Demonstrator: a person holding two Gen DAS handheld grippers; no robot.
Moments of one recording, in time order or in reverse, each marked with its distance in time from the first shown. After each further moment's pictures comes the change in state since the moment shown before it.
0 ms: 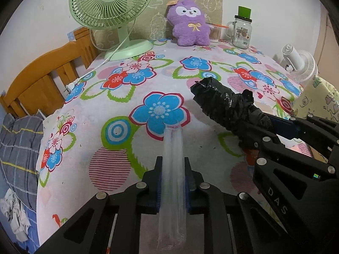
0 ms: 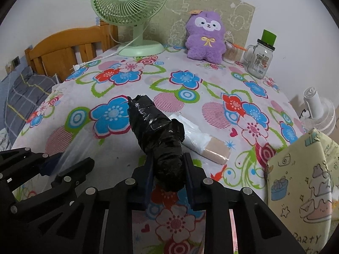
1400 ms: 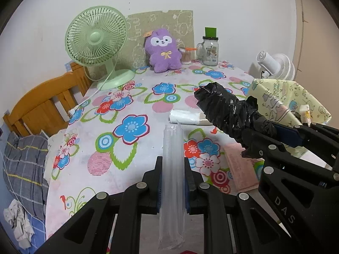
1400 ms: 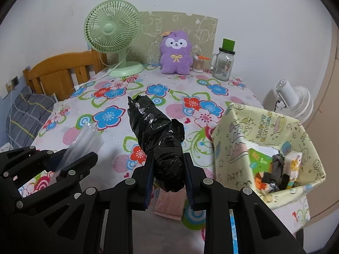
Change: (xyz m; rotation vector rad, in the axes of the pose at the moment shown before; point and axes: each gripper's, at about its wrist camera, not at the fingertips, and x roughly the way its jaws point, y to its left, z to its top) left arm -0.085 -0.063 -0.019 0.080 -0.141 -0.020; right arm -0.109 -0.041 -0.047 0.098 -0.100 -0.045
